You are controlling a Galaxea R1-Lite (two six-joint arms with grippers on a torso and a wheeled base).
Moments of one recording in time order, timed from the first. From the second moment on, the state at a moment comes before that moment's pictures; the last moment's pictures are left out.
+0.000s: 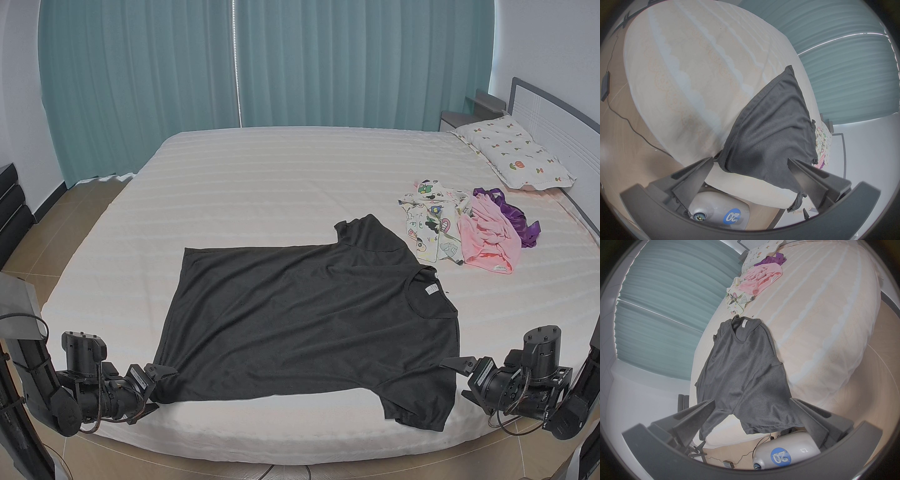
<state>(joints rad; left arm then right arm) -0.01 2.01 -0.11 -1.13 -0.33 -0.97 0.33 1.86 -0.02 -1.25 0.05 1.04</state>
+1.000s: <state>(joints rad) 0.00 1.95 -0.10 -1.13 -0.27 -0.99 0.34 1.89 -0.02 -1.25 0.08 1.04</state>
